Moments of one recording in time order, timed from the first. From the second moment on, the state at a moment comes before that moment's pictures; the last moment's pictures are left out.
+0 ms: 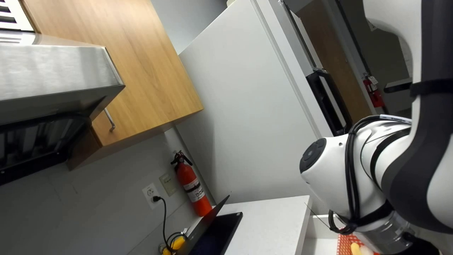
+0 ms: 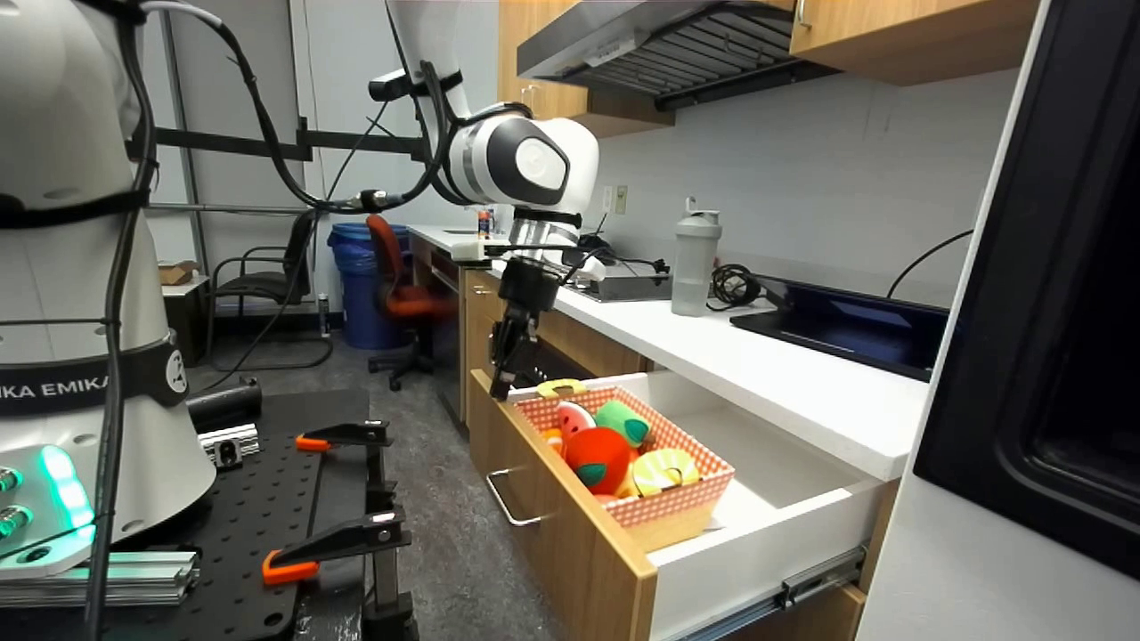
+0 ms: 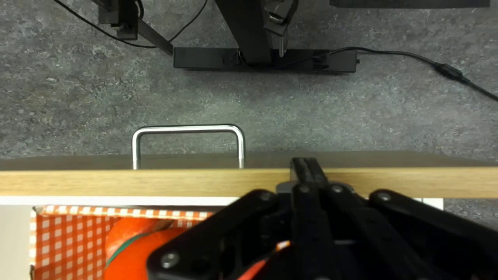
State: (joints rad) arm 0.20 0.21 0.08 -2.51 -0.11 2.39 0.32
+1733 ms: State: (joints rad) arm 0.18 0.22 0.05 -2.47 -0.27 2.59 0.43
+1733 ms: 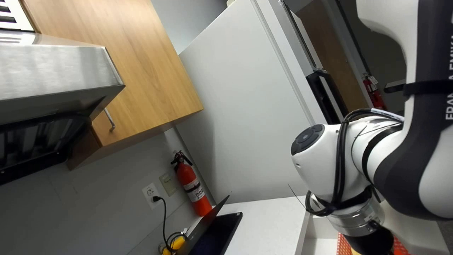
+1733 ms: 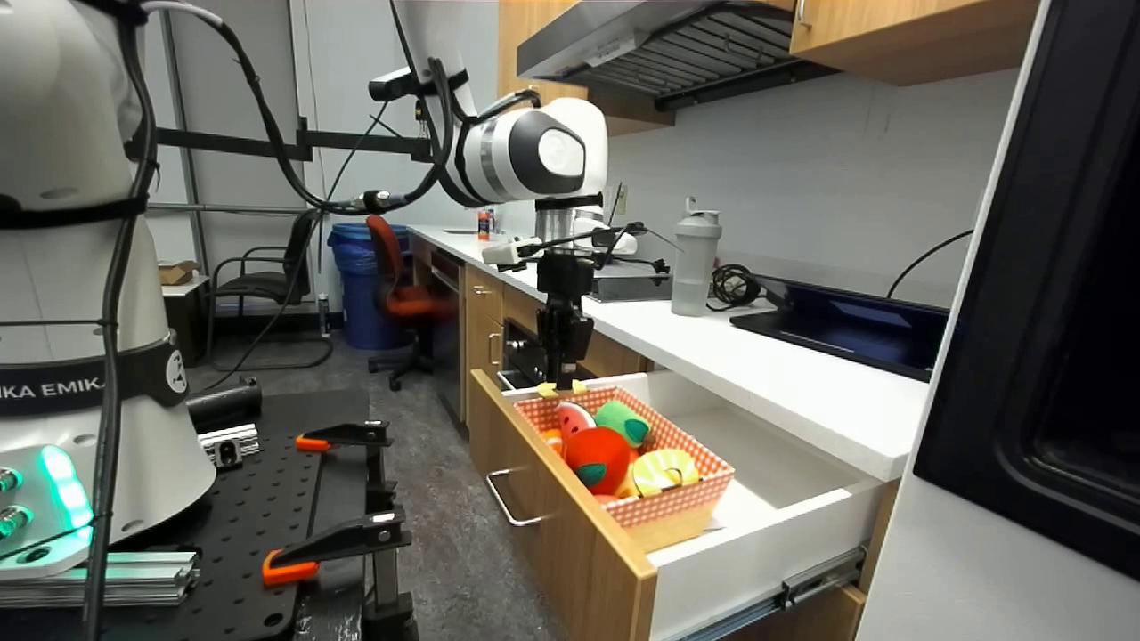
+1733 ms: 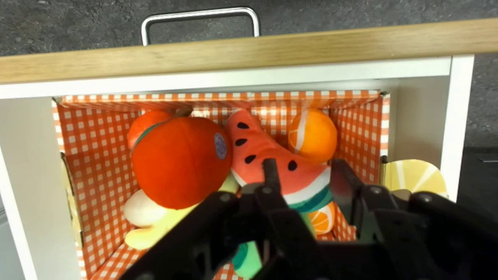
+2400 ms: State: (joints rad) arm 0.18 0.32 0.00 -2.39 -0.26 2.61 0.45
